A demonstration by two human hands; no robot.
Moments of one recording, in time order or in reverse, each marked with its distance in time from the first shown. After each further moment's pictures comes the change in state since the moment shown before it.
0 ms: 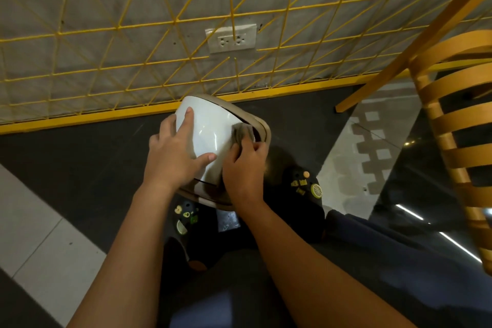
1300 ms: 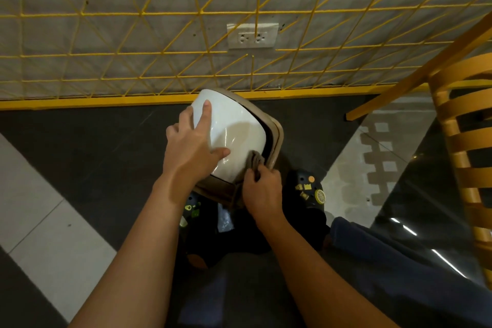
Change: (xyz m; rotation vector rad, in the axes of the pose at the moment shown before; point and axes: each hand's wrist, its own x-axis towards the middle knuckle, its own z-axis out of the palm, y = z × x) left_hand 0.002 0.001 0.007 -0.005 0.026 0.025; right_hand -0.014 0.029 -0.008 -0.002 -0.214 0.199
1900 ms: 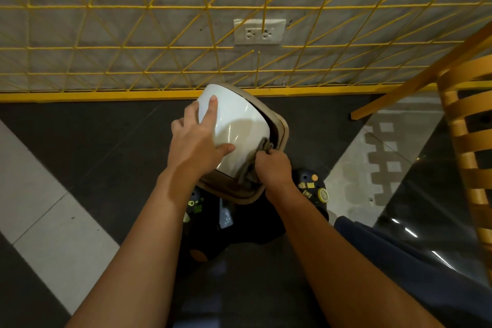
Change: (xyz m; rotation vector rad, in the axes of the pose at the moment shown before) left_hand -0.003 0.001 -0.003 0.004 -0.005 -0.011; right_hand 0.041 -0.008 -0.003 0.115 -0.039 0.136
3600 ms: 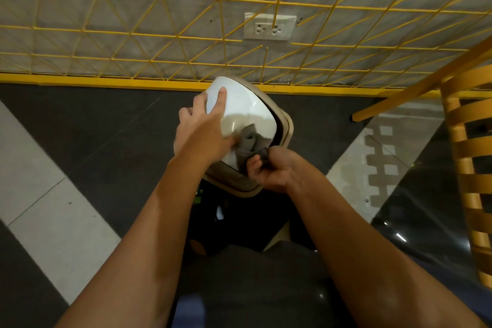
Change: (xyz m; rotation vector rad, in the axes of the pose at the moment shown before) left_hand 0.001 -0.004 0.004 0.027 0.034 -0.002; right_hand -0.017 -0.025 -0.018 0.854 -0.549 0.629
